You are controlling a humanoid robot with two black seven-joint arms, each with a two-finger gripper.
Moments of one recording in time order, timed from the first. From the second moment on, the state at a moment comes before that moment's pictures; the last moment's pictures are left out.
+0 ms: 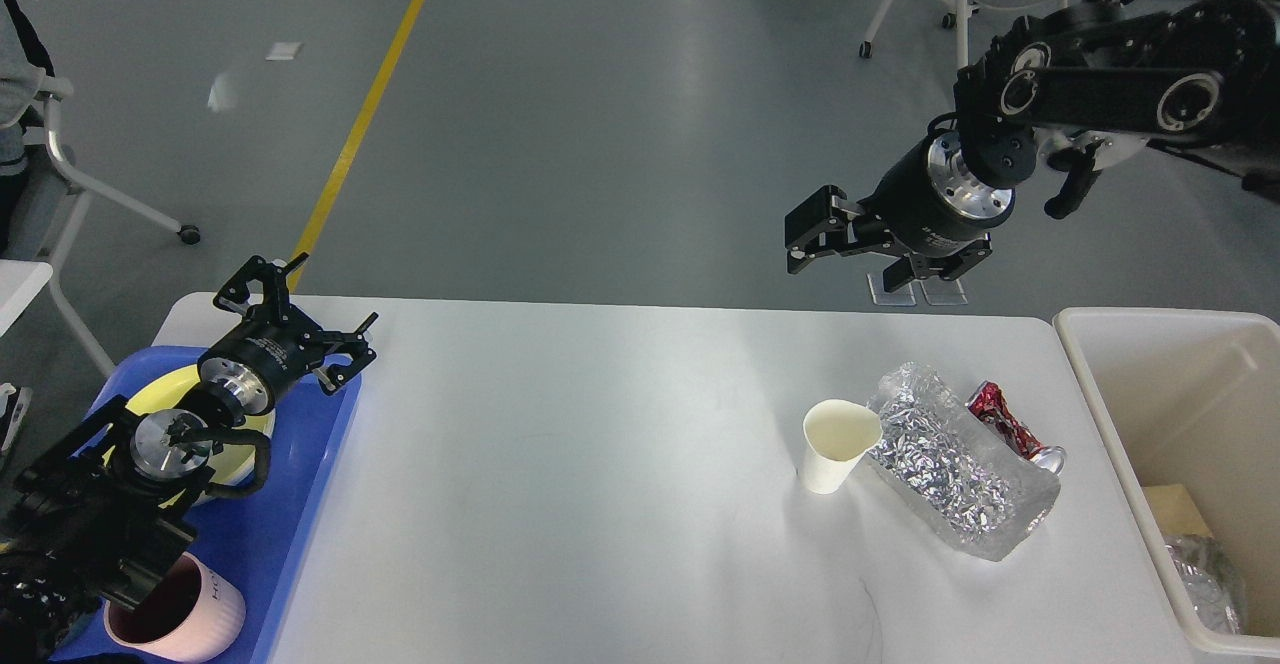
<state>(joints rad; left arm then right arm) -0.63 0.29 -0.97 -0.45 -0.13 -0.45 0.09 1.86 -0.34 -0.92 1.10 -0.12 0.62 -0.16</state>
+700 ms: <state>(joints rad) -0.63 0.29 -0.97 -0.45 -0.13 -0.45 0.09 1.21 -0.66 -0.72 0.82 -0.18 0.53 -0.16</state>
